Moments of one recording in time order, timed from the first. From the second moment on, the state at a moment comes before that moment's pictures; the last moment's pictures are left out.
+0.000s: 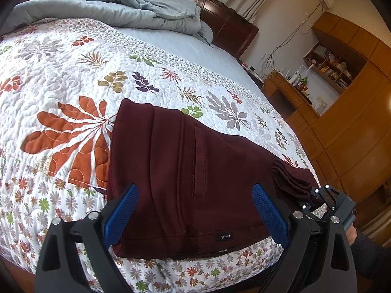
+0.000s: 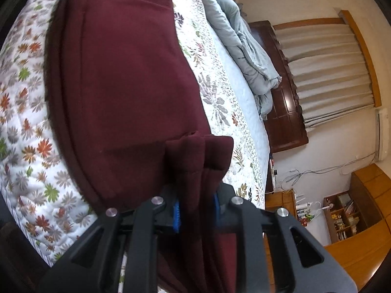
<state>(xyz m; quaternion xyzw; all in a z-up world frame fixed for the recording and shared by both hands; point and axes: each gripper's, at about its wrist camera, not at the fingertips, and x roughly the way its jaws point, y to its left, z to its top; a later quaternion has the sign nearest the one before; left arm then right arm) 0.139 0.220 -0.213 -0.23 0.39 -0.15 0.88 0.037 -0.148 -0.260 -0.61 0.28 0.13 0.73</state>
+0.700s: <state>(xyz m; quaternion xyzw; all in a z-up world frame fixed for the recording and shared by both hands) 0.137 0.221 -0.211 -0.24 0.39 -0.15 0.88 0.080 -0.341 -0.123 -0.07 0.48 0.06 0.87</state>
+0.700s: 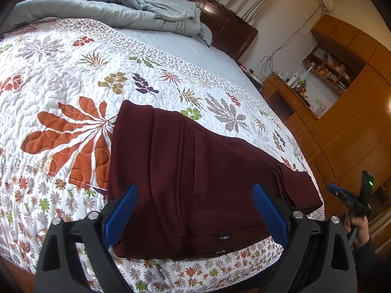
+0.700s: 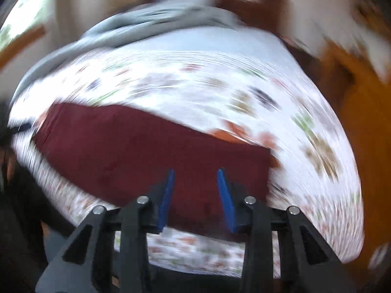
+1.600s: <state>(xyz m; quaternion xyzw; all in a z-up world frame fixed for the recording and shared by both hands) 0.139 0.211 -0.212 -0.22 0.40 -0.14 0.88 0.168 -0.400 -0.212 0.01 0.57 0.03 0.82</state>
